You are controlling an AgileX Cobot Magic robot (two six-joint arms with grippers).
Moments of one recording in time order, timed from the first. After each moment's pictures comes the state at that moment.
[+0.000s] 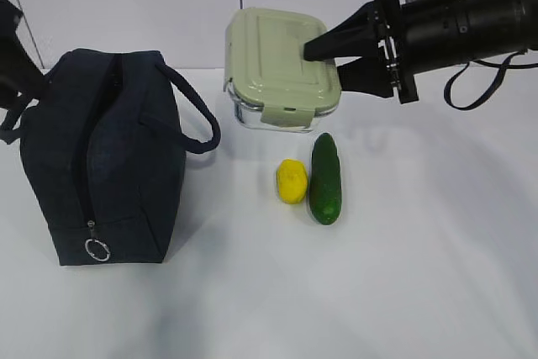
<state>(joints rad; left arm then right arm) -0.04 1.54 -1.29 -0.46 1.07 0.20 0.03 1.86 -1.33 1.37 1.17 -0.70</state>
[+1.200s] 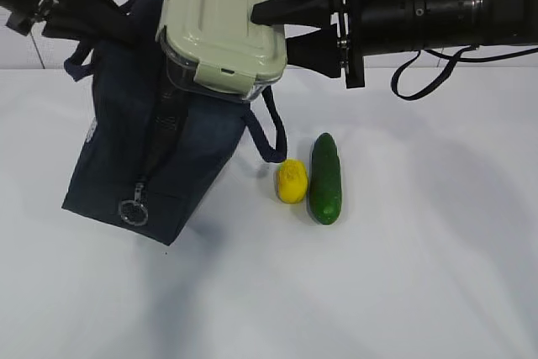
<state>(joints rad) -0.15 1.69 -1.47 -0.86 1.19 0.46 0.15 1.86 -1.32 1.61 1.16 -0.76</state>
